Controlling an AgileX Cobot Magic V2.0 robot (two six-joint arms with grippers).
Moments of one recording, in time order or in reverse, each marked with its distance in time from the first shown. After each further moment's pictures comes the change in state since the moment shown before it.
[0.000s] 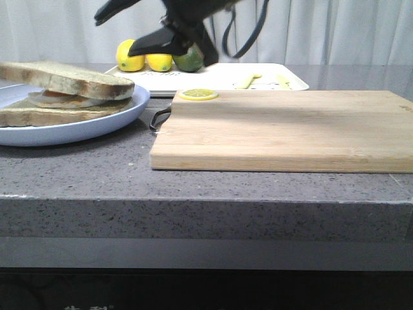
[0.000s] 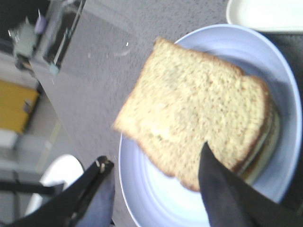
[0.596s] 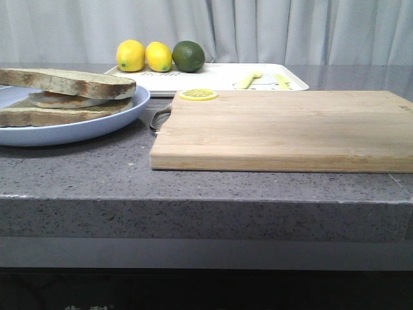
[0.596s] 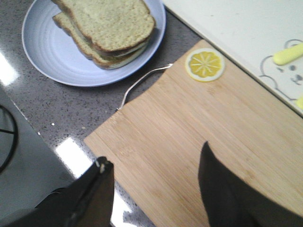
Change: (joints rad) left arm 0.000 0.000 0.000 0.000 0.000 0.000; right arm -0.002 -0.559 0.035 -1.054 0.335 0.319
